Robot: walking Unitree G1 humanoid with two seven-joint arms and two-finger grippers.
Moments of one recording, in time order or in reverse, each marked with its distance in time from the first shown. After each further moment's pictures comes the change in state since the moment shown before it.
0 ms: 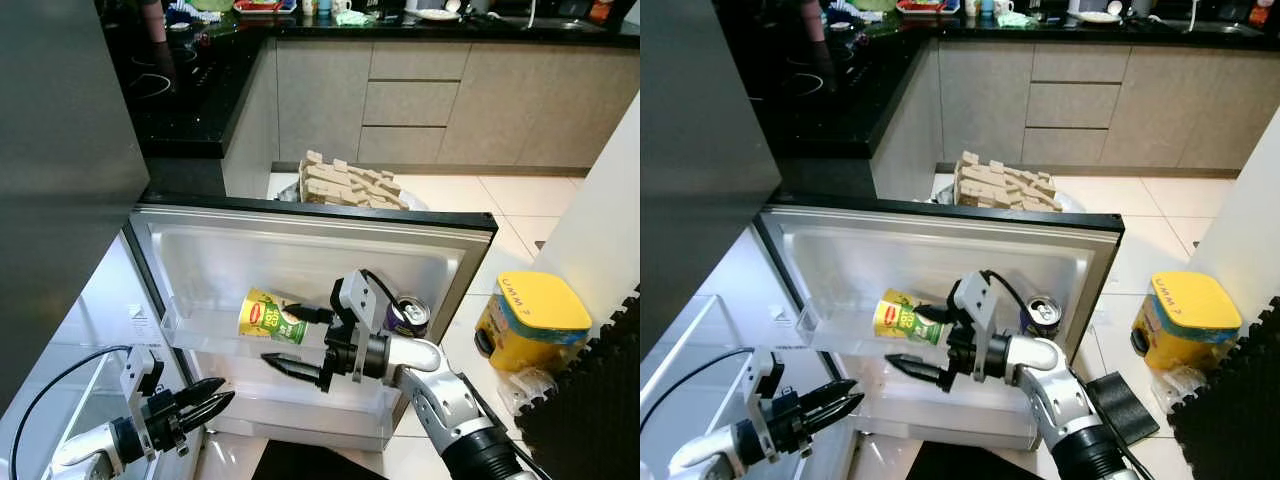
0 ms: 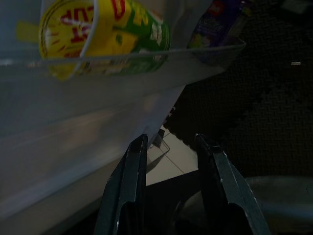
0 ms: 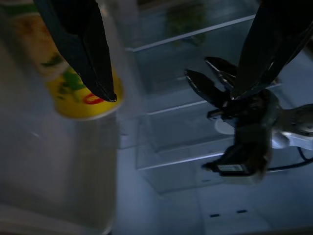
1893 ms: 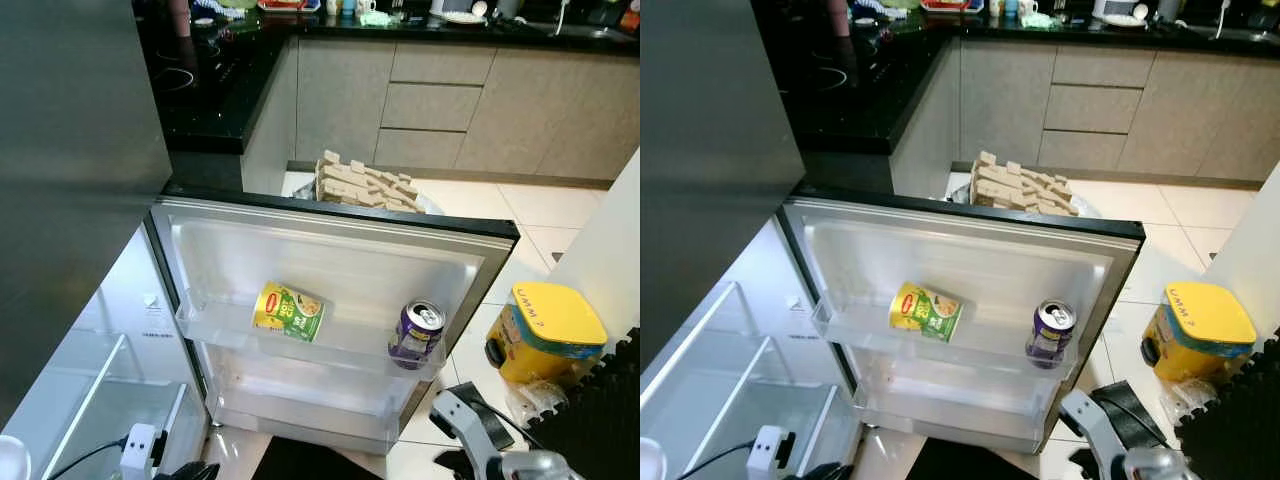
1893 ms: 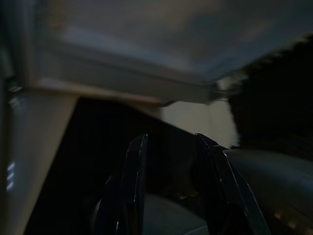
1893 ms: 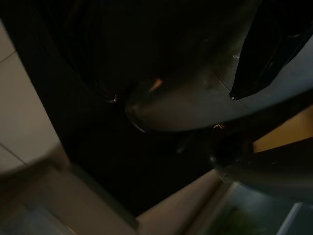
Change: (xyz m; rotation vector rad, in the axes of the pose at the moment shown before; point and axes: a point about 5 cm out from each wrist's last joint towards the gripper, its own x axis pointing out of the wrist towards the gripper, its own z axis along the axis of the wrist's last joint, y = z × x) left arm -0.028 -0.026 -0.106 -0.361 0.208 0.533; right arm -0.196 0.025 -0.163 0.517 0.839 -0.582
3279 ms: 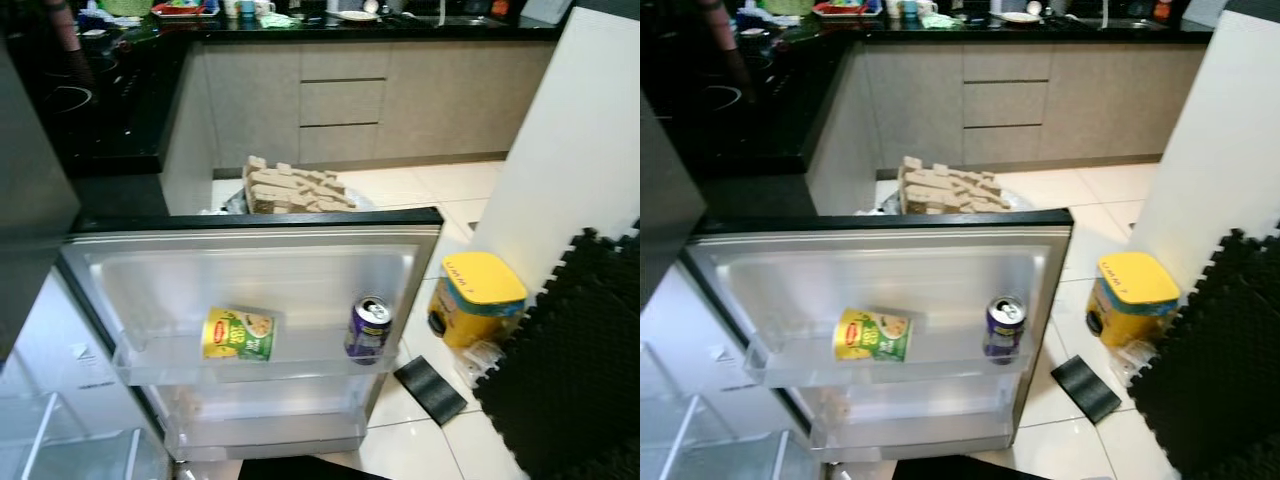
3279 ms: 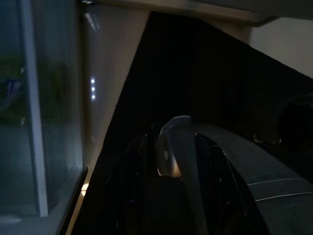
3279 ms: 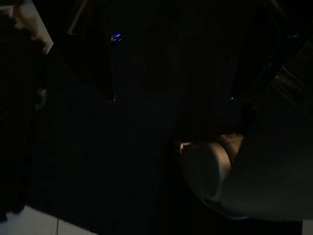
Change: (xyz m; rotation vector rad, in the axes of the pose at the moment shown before) left arm -0.018 0.005 -0.059 -0.077 0.303 0.444; right arm 0.029 0.041 -0.085 0.291 0.171 -0.425
